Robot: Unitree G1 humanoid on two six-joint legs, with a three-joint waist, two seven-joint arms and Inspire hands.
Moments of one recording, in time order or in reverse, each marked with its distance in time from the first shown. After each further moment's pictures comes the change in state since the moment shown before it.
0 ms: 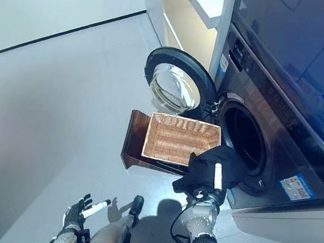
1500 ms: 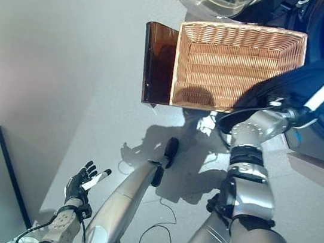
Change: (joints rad) left arm 0.001 0.068 -0.086 -0.266 -0.159 -0.089 -0.019; right arm -0.803 -0.432 -0.315 0.110 0.029 -0.256 -0.224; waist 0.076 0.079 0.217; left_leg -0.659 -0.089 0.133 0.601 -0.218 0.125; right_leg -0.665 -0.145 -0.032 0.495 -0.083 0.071
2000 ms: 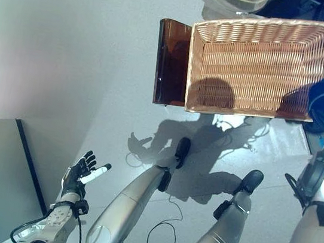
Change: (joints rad) left arm 0.033 0.052 0.001 -0.099 0.084 -0.021 0.022; right arm -0.321 -0.395 0.215 0.283 -0.149 0.178 -0.209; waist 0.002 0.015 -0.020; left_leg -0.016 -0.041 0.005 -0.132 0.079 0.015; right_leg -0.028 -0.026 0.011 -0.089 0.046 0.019
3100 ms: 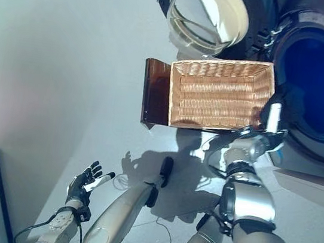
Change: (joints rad) left arm -0.007 -0.004 -0.064 0.082 -0.105 0.050 -0.089; right arm 0.509 0.613 -0.140 -0.023 -0.028 0.075 0.225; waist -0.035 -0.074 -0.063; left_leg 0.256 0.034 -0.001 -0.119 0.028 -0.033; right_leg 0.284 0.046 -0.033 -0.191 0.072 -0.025
